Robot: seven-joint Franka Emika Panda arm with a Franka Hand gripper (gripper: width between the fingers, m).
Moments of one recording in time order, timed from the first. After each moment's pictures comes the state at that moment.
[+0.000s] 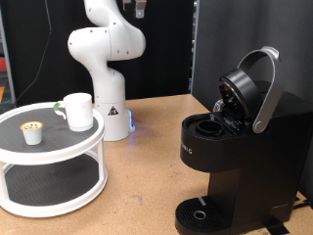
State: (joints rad) arm 0.00 -0.78 0.00 -2.35 0.01 1.58 -0.80
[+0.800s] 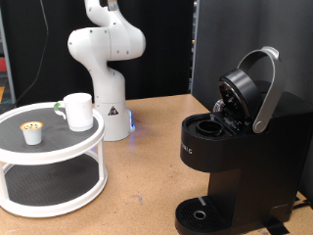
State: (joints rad) arm -0.01 -0.76 -0.16 -2.31 0.01 1.59 -0.92
